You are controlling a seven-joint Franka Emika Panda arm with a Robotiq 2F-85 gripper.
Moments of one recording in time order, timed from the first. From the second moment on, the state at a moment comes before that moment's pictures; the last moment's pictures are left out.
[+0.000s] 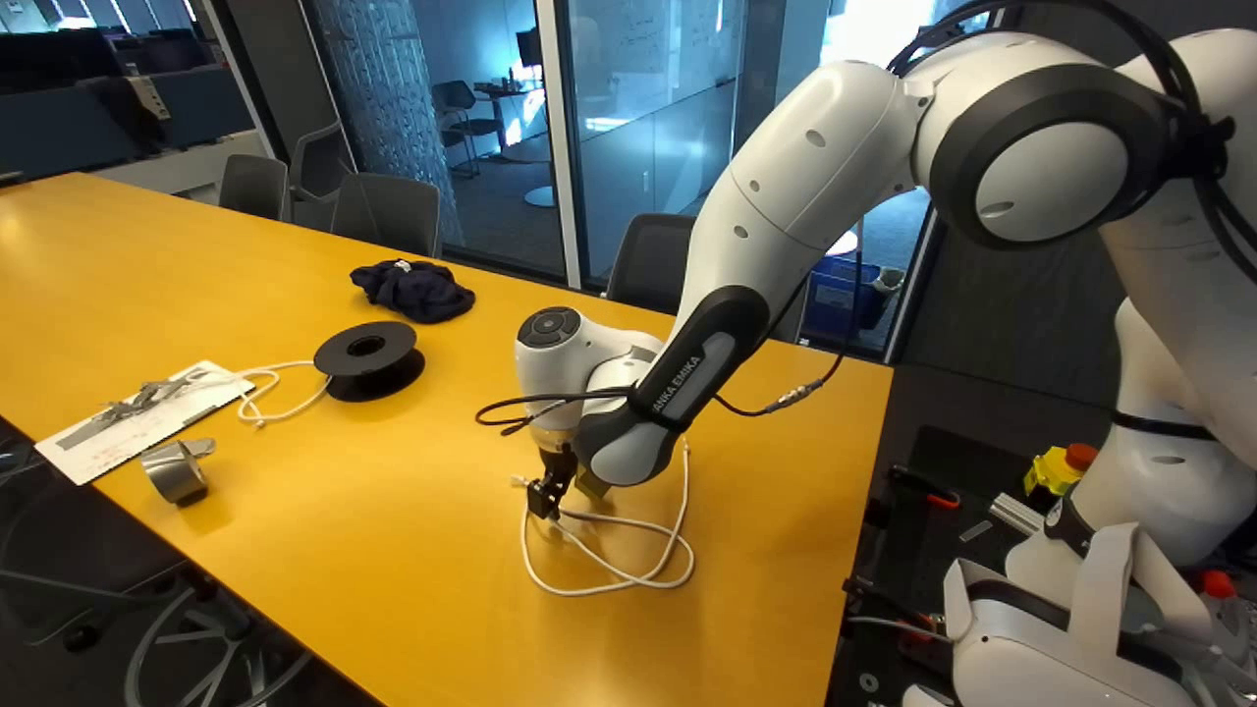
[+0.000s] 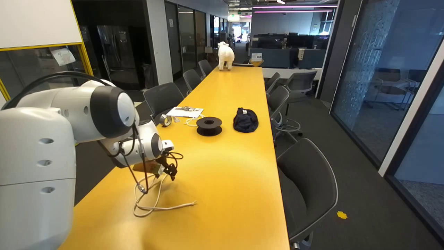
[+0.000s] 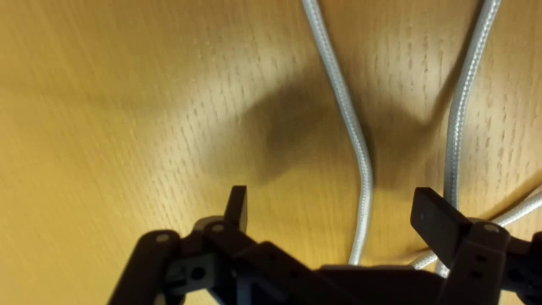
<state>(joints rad) 0.49 0.70 -0.12 -1.86 -0.18 2.63 0.51</state>
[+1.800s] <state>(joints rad) 0.27 0.44 0.12 -2.13 -0.07 2.49 0.13</state>
